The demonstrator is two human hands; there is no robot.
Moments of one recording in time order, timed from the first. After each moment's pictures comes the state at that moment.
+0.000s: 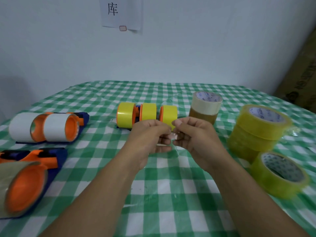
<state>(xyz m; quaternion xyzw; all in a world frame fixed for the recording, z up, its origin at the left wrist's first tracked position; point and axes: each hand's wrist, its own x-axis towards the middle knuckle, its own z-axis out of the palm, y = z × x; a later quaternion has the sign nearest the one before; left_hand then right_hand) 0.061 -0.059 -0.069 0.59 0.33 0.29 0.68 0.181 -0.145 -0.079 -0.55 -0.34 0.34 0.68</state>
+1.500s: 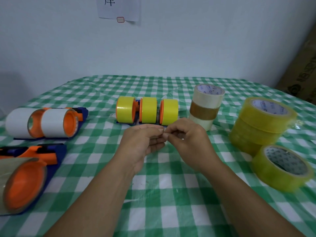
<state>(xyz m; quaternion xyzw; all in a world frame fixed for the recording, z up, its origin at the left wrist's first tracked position) 0.049 -0.052 -0.095 0.50 0.34 0.30 0.73 0.175 -0.139 -0.111 -0.67 -0.56 -0.01 0.49</state>
